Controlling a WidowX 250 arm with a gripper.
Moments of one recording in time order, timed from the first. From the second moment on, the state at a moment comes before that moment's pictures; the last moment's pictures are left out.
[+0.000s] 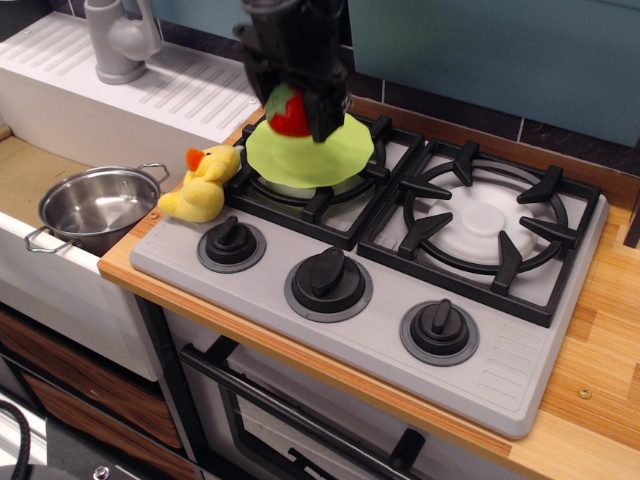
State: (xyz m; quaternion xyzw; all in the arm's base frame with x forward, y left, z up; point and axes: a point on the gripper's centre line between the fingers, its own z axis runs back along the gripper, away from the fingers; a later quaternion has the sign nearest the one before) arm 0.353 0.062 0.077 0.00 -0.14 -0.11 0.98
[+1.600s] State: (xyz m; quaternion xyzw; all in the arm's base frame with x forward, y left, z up) arm 0.333 0.035 0.141 0.03 -0.04 -0.11 0.99
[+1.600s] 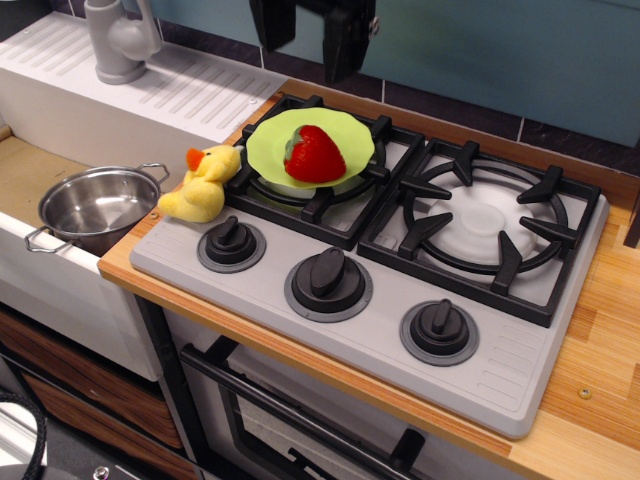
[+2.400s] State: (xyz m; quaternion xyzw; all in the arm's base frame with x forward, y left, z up) arm 0.323 0.045 0.142 0.02 -0.10 -0.09 0.99
